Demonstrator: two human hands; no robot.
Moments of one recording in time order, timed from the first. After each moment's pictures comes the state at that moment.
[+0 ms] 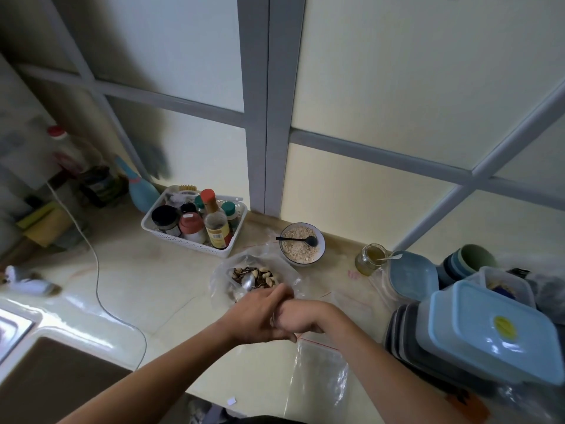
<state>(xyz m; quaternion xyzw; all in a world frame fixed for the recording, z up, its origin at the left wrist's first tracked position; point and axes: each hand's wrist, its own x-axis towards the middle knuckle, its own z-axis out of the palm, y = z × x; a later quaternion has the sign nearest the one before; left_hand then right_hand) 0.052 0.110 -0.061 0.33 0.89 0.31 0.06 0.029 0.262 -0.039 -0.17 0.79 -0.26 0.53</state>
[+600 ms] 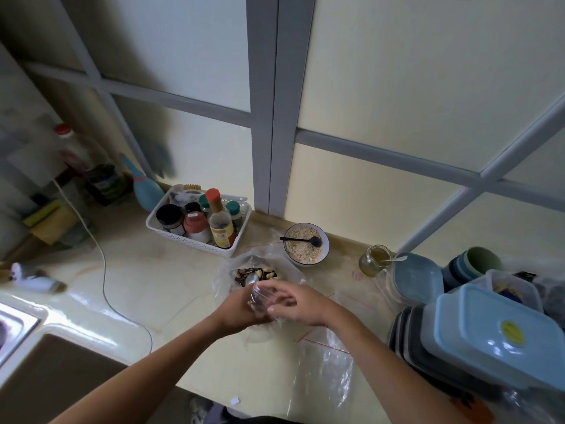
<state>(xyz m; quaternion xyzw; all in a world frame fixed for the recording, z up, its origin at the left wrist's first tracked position) 0.048 0.072 -0.094 0.04 0.81 0.53 0.24 0.022 0.281 -0.043 -0.17 0.79 -0.46 0.37</state>
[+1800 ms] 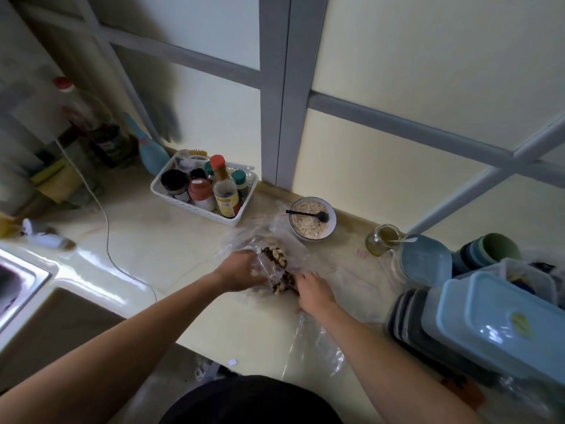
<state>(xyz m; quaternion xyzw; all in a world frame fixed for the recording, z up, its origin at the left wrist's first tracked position) 0.019 0.069 -0.104 0.09 0.94 0.26 0.21 0.033 0.297 -0.154 -0.15 0.95 -0.02 0.26</state>
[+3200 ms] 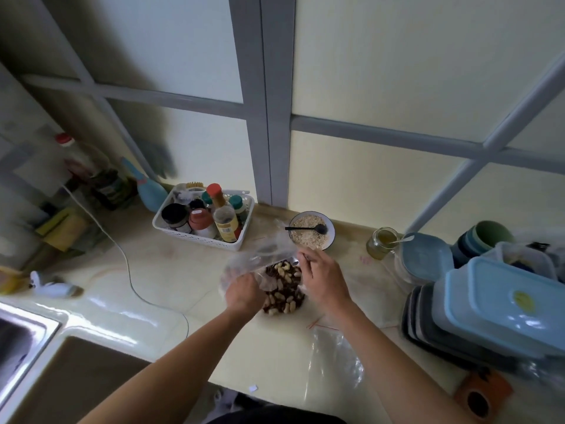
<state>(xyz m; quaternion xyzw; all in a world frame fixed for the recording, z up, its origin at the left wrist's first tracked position) 0.032 0.090 -0.099 -0.11 0.96 0.18 0.21 0.017 0.283 -0.081 -0.11 0.94 -0.31 -0.12</state>
